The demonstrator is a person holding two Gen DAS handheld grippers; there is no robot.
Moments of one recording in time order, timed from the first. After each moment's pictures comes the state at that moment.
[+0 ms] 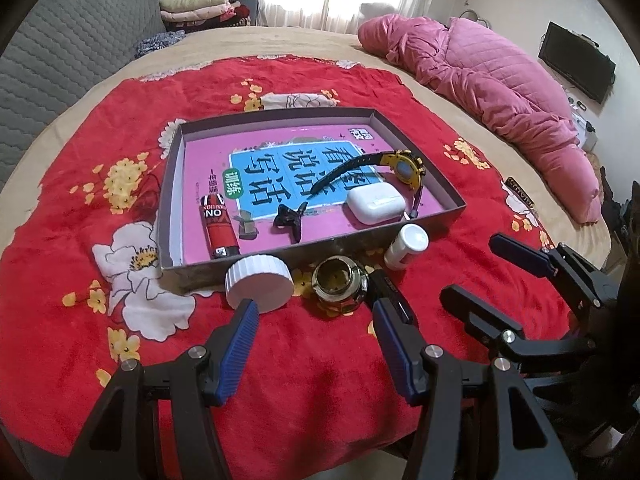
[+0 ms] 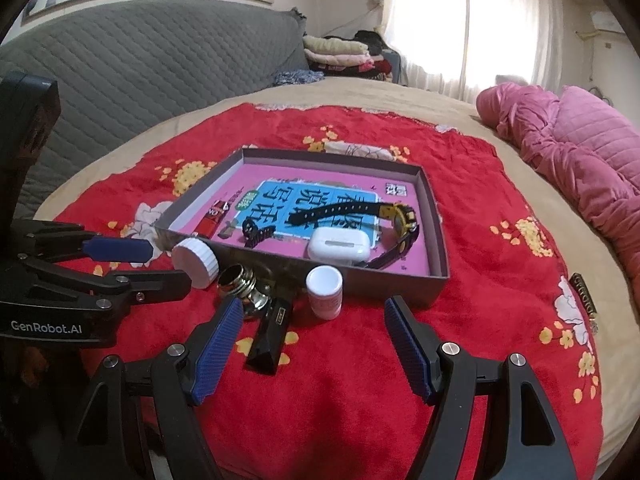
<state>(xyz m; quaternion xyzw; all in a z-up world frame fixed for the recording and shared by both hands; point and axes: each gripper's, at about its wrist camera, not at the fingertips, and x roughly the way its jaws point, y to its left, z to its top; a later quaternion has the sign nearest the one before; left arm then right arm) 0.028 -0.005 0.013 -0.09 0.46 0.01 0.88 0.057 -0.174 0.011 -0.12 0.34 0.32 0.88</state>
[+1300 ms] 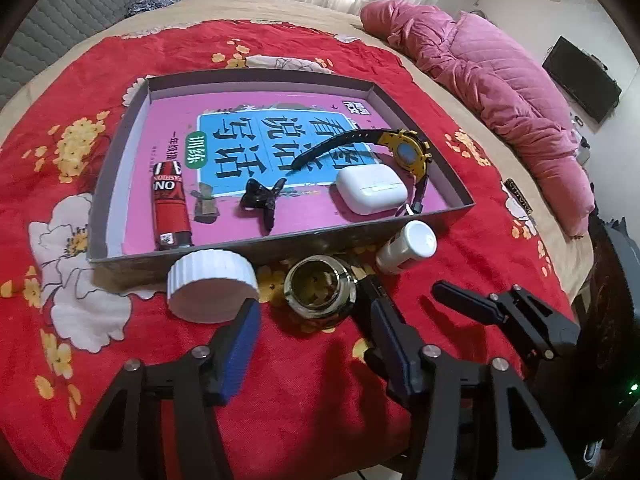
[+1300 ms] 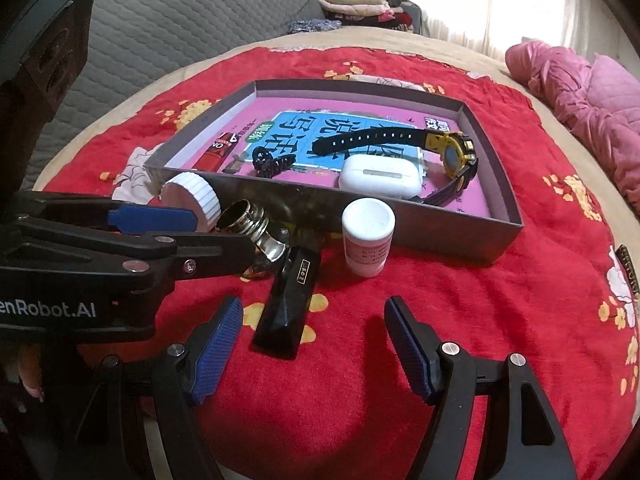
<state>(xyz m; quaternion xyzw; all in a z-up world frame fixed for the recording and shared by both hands) 0.064 -0.004 -0.026 -0.16 0.49 -0.02 0.86 0.077 -0.147 -0.042 -0.14 0.42 0.34 0.83</state>
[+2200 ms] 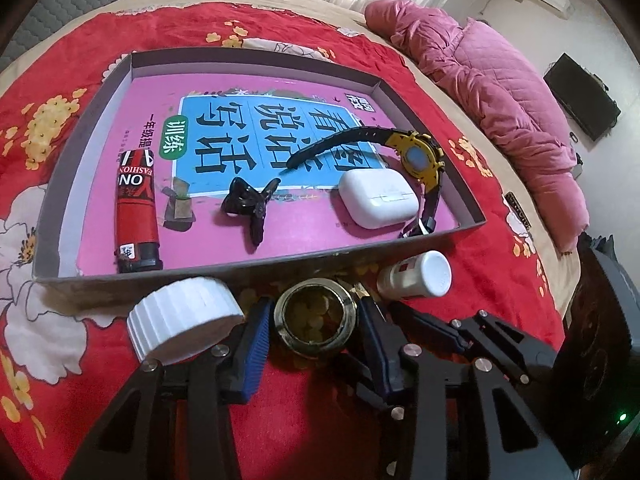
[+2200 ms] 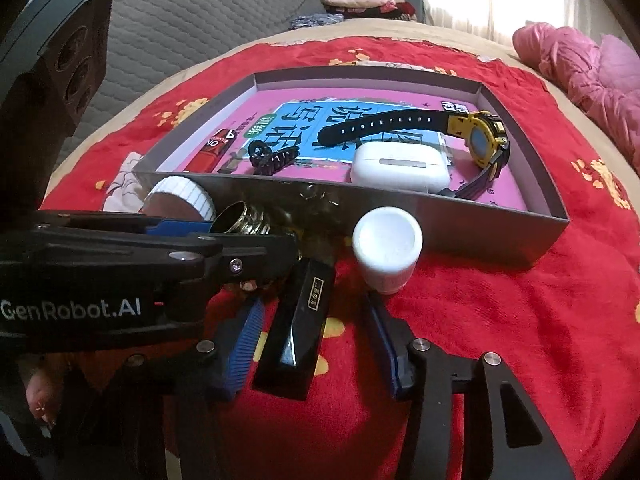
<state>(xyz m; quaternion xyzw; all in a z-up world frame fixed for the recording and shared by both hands) 0.091 0.004 -0.051 -0.20 0.49 -0.04 0.85 0.096 -0.133 -0.062 -0.11 0.43 0.36 0.82</state>
